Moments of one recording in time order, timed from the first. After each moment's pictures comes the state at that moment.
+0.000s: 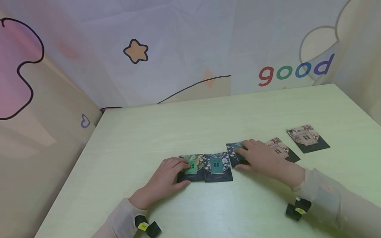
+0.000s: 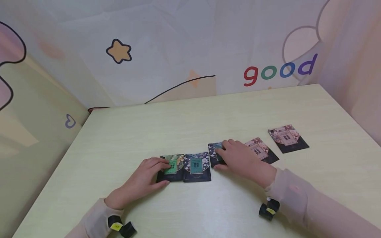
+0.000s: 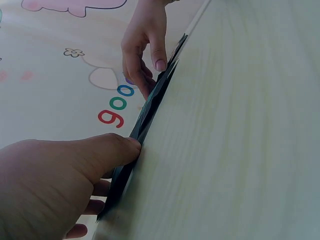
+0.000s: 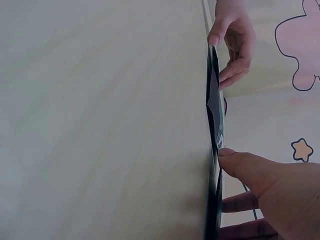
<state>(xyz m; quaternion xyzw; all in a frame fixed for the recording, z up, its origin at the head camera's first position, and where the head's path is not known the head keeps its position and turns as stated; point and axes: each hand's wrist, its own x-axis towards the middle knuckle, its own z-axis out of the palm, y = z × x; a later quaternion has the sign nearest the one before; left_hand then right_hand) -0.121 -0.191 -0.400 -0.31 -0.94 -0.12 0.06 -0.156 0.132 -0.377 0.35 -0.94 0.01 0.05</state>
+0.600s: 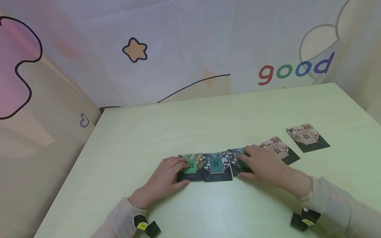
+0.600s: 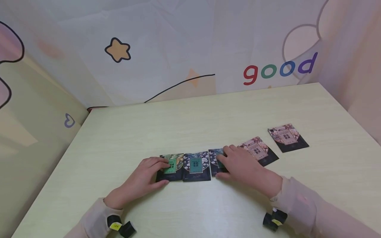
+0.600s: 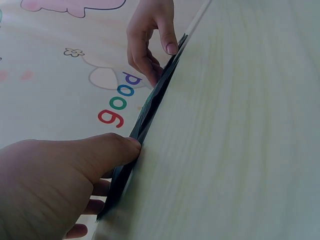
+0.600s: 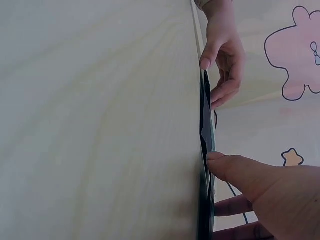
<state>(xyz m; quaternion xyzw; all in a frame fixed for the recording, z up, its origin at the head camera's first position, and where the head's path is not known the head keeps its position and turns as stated) -0.122 -0.193 -0.403 -0.32 -0.94 -0.11 0.07 -0.136 0.137 -0.376 0.36 -0.93 -0.01 0.07</state>
